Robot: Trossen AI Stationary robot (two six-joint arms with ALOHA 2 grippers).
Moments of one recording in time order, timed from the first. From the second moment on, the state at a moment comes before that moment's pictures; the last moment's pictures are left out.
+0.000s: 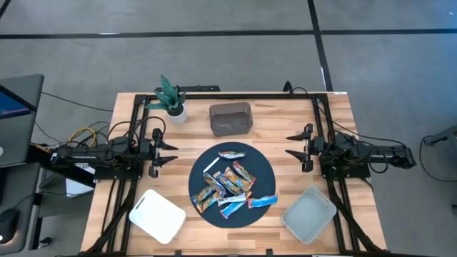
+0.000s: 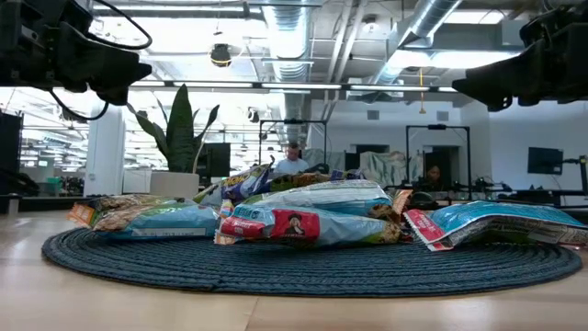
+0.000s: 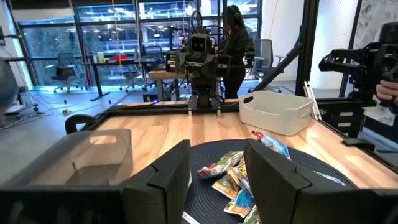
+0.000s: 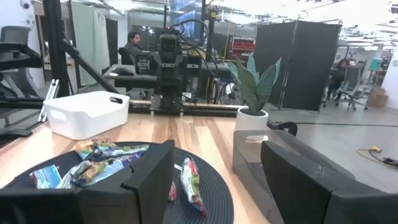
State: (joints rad) left arm -0.01 0.00 0.02 0.06 -0.01 0.04; right arm -0.02 0.01 0.00 0.04 0.08 -0.13
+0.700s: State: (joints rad) left arm -0.01 0.01 0.01 0.04 -0.09 0.01; right arm -0.02 0.01 0.00 0.13 0.04 0.03
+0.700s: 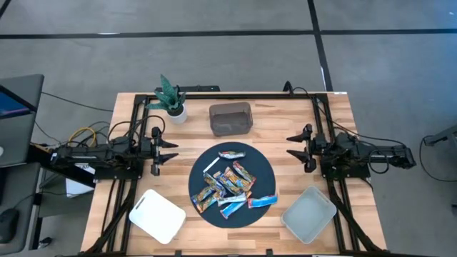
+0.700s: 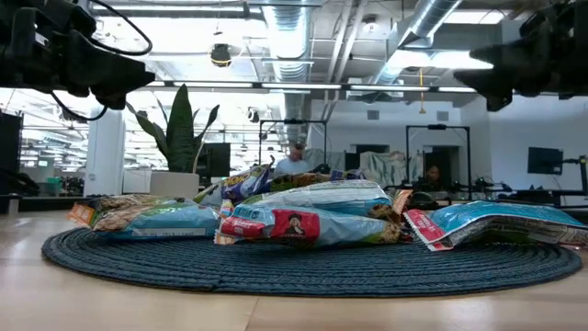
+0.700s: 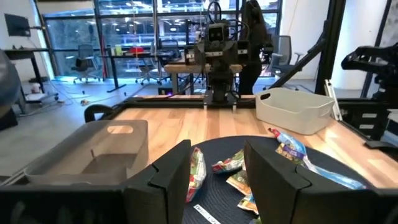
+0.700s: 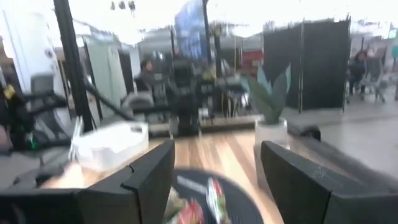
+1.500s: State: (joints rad) left arm -0.01 0.01 0.01 0.11 -0.03 0.25; right arm -0.02 0.33 0.23 0.22 -0.03 -0.08
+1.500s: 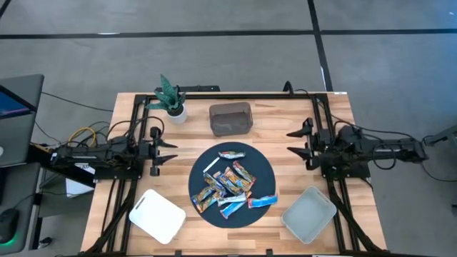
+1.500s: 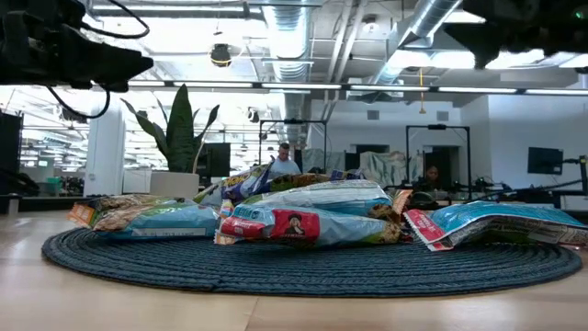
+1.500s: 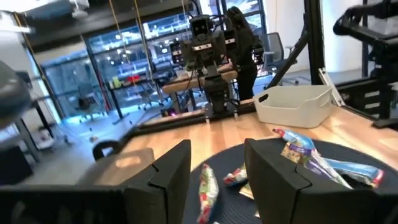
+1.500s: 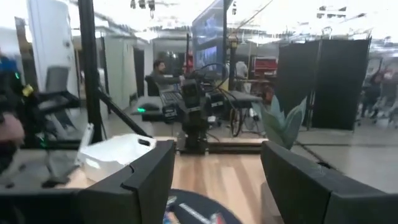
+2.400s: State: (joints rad) left arm -0.01 0.52 0.04 0.83 0.19 0.24; right arm 0.13 1.26 0.78 -0.11 0.03 -0.07
